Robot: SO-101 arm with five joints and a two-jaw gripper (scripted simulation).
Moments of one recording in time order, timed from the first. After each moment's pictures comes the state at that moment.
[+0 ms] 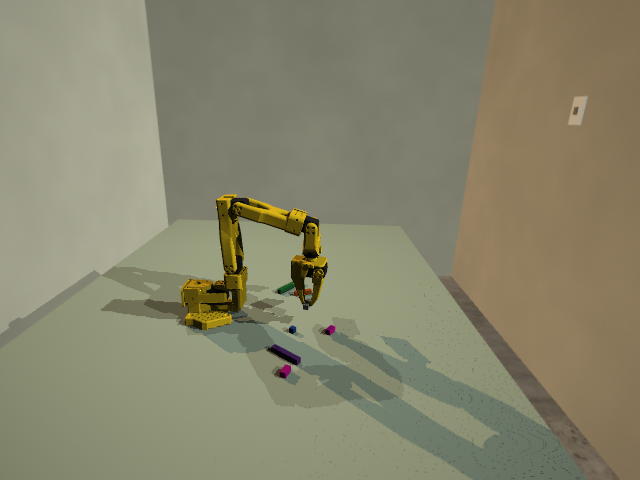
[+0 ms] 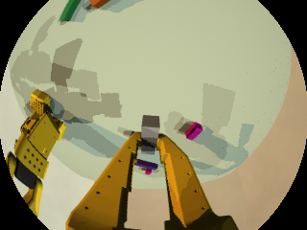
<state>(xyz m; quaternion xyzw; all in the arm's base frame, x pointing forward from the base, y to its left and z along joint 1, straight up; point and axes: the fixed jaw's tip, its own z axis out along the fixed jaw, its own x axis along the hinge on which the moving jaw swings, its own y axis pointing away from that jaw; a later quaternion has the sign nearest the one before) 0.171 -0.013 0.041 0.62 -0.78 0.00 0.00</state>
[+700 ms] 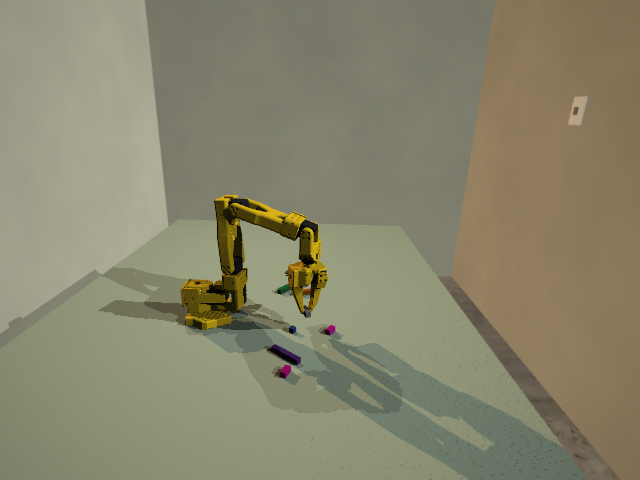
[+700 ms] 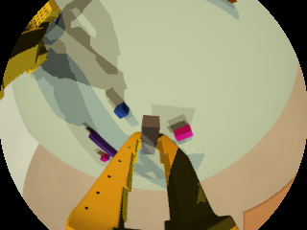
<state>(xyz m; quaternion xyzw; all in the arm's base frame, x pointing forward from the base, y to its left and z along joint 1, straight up) 0.169 -0.042 0.039 0.83 -0.56 0.00 0.00</state>
